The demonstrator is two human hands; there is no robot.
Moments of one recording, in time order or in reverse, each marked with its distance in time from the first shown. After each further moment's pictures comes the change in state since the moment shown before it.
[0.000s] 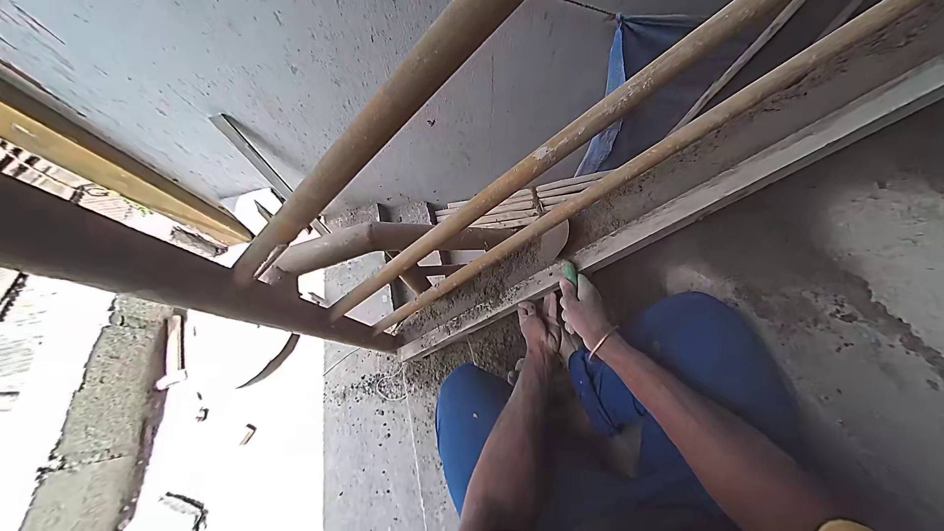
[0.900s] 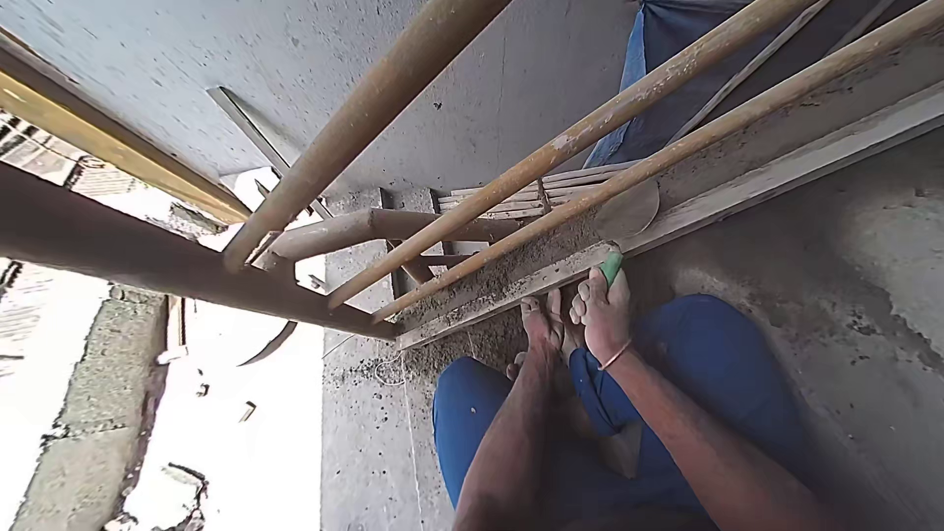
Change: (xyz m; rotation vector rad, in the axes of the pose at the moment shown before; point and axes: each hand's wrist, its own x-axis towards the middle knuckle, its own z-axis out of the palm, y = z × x) left_hand 0.000 -0.001 0.000 -0.041 -0.020 0.002; right_hand -0.019 -0.010 0.001 0.517 0.136 -0.156
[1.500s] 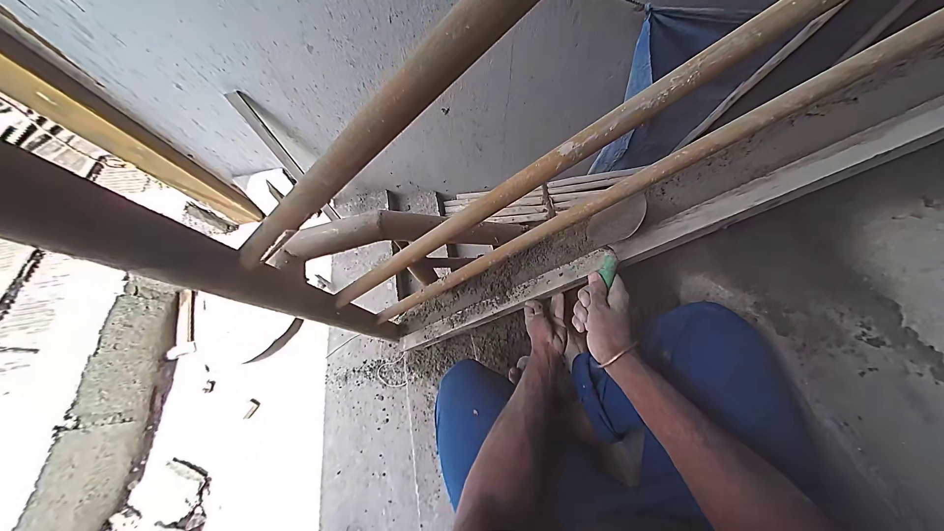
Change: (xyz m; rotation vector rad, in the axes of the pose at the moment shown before) left_hand 0.002 0.002 0.000 -0.011 -0.002 0.001; right_hand -0.003 -0.006 0.004 0.062 0.004 -0.071
